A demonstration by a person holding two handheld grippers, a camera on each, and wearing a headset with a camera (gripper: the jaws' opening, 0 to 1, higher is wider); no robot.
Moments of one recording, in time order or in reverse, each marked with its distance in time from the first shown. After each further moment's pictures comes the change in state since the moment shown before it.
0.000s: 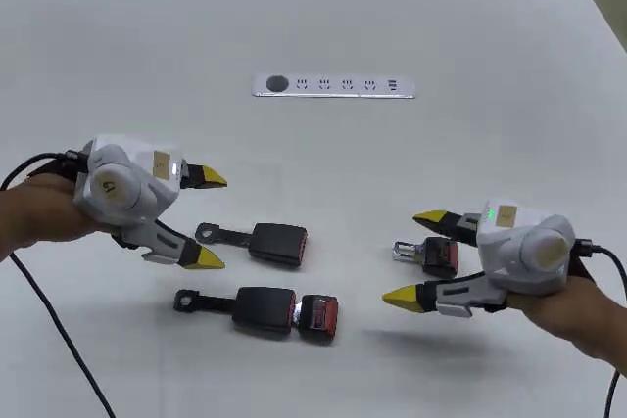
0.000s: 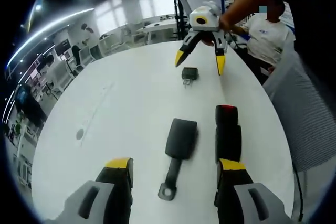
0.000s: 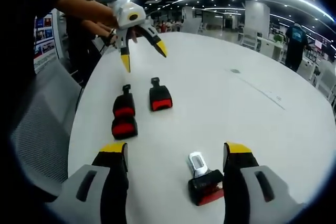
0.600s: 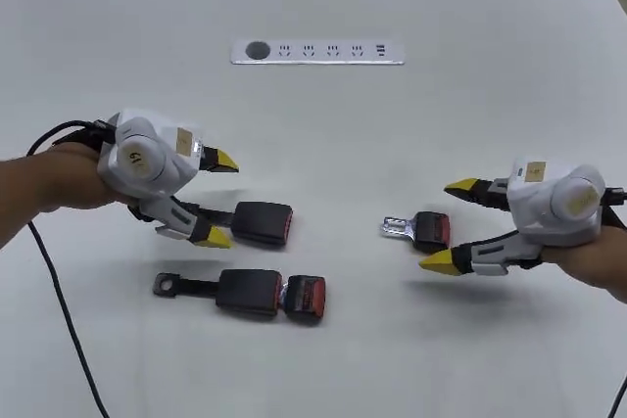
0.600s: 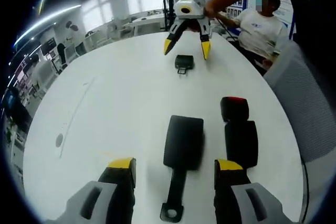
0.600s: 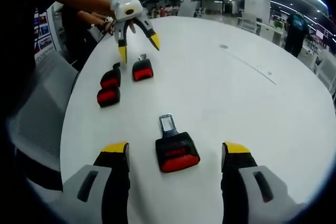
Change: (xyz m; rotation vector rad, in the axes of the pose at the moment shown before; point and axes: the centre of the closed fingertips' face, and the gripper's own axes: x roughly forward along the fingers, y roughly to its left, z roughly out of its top) left arm 0.063 -0.003 -0.010 0.039 0.045 -0.125; right arm -0.012 -0.044 -0.062 0.018 0.136 0.032
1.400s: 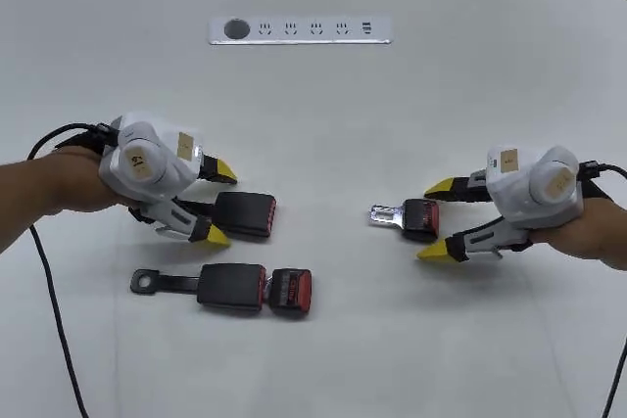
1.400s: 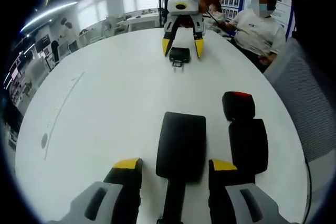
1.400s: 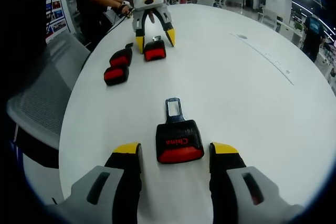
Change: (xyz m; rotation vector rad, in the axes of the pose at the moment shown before) left arm 0.027 -0.005 -0.006 -0.016 -0.011 -0.053; right arm 0.013 0.005 -0.016 -0.106 0.098 0.110
